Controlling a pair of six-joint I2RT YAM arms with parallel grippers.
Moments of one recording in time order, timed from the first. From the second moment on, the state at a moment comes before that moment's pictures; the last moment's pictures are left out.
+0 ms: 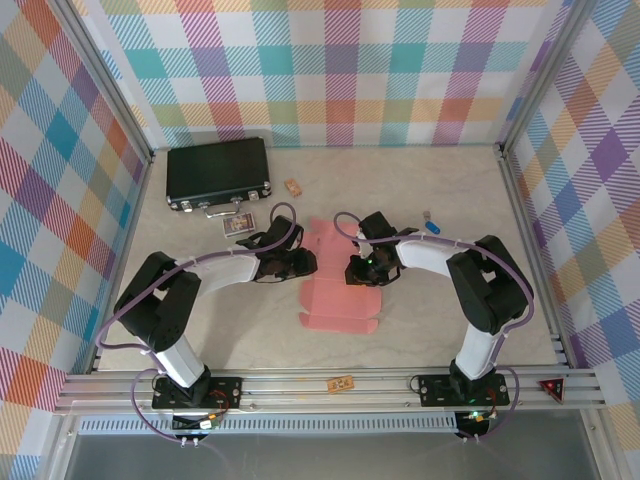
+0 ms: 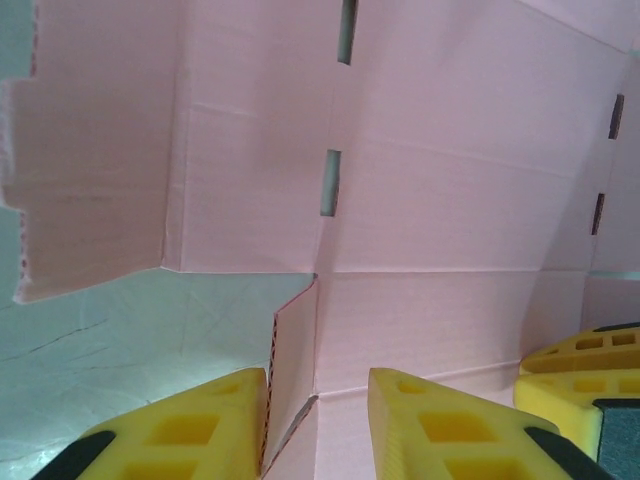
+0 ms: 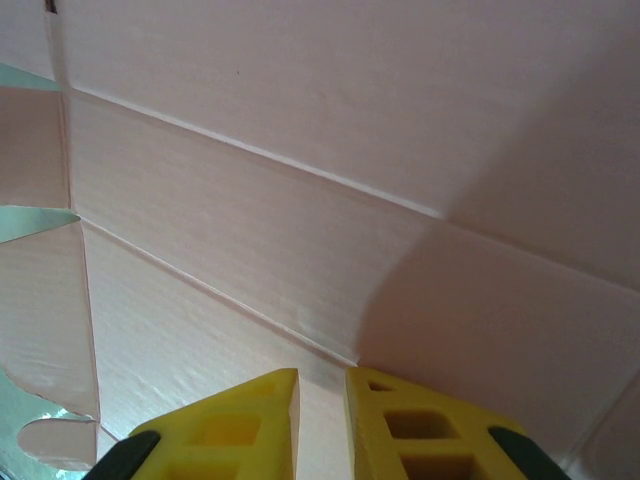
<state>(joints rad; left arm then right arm) -0.60 1.67 0.92 -0.23 0.17 -0.72 0.57 1.78 0.99 -0.46 -0.40 0.49</state>
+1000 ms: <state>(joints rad) -0.69 1.72 1.05 -0.32 0.07 -0.68 0.58 1.70 0.97 -0.44 -0.36 0.53</state>
